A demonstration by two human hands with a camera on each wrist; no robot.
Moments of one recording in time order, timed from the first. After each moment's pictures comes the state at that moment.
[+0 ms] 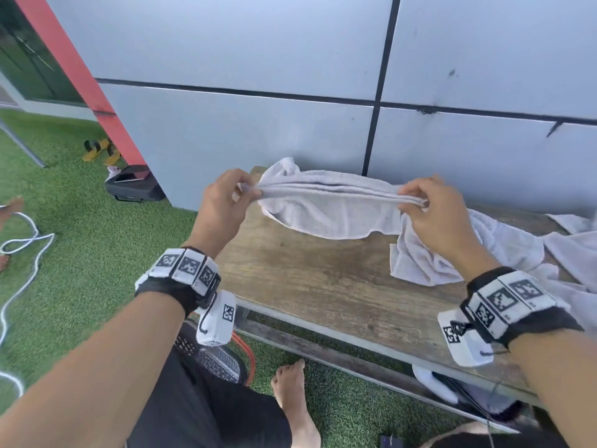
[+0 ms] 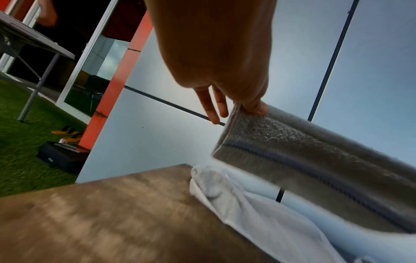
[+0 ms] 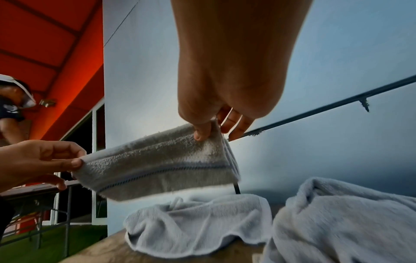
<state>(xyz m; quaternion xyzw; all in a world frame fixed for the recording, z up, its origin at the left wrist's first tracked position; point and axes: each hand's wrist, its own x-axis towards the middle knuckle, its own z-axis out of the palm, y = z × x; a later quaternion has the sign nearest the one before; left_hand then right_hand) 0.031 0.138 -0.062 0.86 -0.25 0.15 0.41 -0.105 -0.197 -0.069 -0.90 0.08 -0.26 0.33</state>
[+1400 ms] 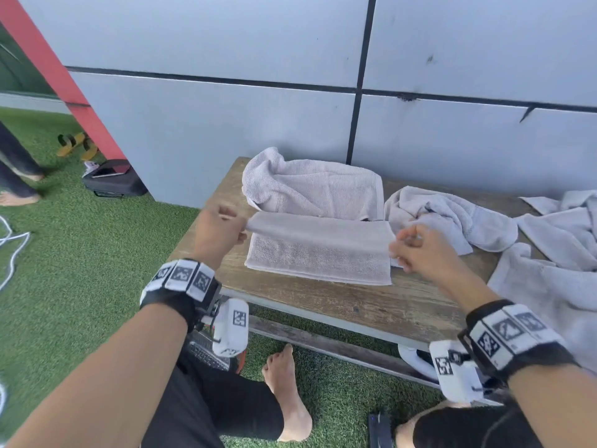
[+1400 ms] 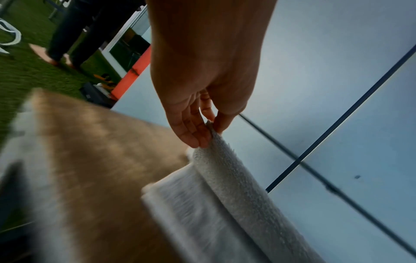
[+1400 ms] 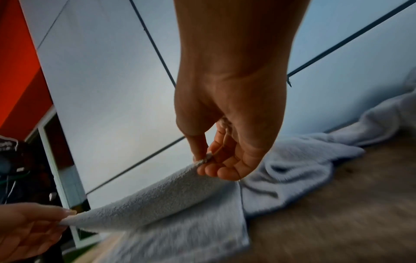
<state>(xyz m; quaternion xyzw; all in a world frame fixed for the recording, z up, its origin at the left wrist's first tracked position) 0.003 0.125 -0.099 0.84 0.06 -0.08 0.53 -0.172 -0.189 -0.113 -0.79 0.28 -0.03 0.54</state>
